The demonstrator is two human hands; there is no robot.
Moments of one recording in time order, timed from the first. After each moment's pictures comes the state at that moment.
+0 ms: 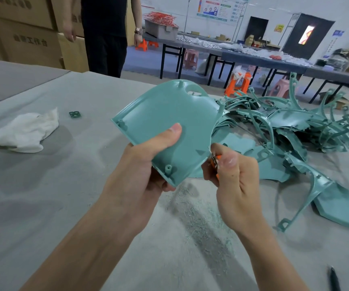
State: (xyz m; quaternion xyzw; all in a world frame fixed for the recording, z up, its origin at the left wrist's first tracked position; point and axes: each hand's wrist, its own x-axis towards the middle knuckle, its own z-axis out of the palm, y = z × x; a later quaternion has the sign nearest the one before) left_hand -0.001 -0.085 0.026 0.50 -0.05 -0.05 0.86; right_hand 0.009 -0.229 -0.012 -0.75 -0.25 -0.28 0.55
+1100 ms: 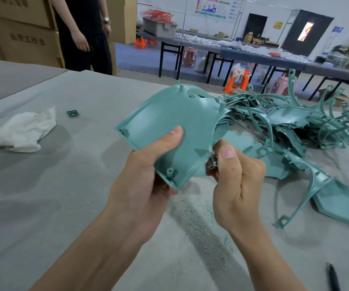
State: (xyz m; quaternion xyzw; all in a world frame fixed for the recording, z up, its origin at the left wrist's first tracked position) left_hand -0.010 -0.099 0.029 0.39 -0.06 -0.05 0.92; right_hand 0.012 -0.225 -0.016 -0.75 -0.22 -0.43 0.46
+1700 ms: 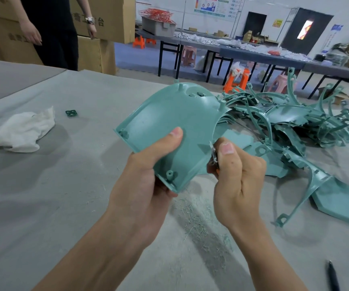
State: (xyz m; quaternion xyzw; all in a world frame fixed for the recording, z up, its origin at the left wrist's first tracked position) left_hand -0.011 -0.103 0.027 0.37 -0.08 -0.05 0.93; right_hand 0.012 -0.227 -0.017 -0.75 -0.20 -0.42 0.47
